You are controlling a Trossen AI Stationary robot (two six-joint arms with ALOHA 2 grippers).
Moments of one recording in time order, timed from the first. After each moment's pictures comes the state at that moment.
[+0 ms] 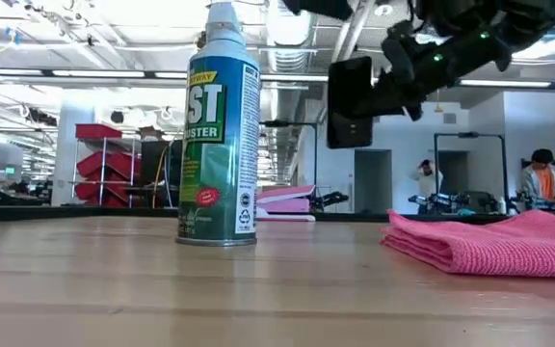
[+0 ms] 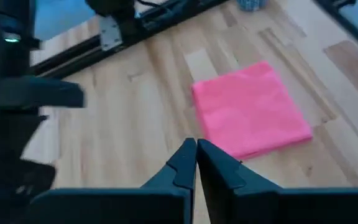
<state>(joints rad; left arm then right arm) -0.18 1.82 1.65 -0.57 -0.12 0.32 -0.25 1.12 0.57 0.18 0.19 0.16</state>
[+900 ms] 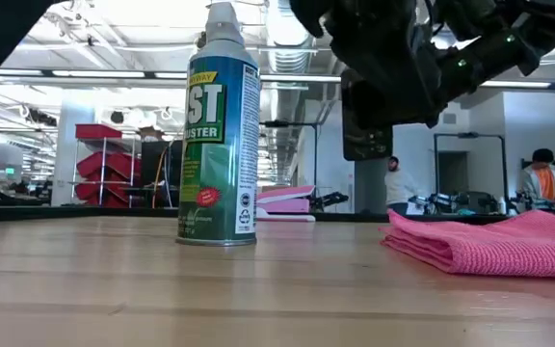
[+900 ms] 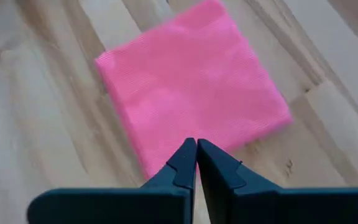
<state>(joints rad) -0.23 2.33 2.21 -0.93 -0.02 0.36 -0.20 1.04 0.50 0.13 0.19 0.16</state>
